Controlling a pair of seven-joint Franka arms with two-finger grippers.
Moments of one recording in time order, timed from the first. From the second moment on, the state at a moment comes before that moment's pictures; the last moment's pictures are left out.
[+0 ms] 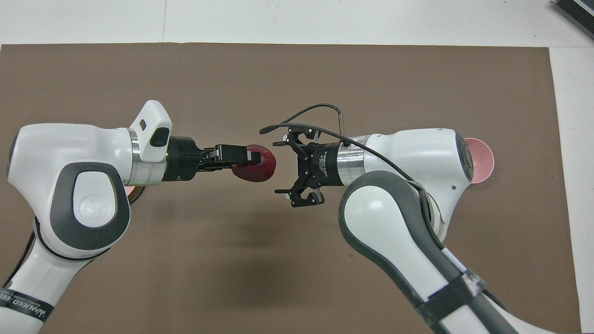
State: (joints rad) left arm -0.10 0.00 -0.27 -2.02 -1.00 2.17 0.18; right arm 0.39 0.16 0.11 -1.90 1.01 2.32 1.35
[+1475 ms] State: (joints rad) left arm -0.19 -0.01 -0.27 -2.03 -1.04 2.26 0.07; right arm 0.40 0.16 0.11 -1.88 1.01 2.32 1.35
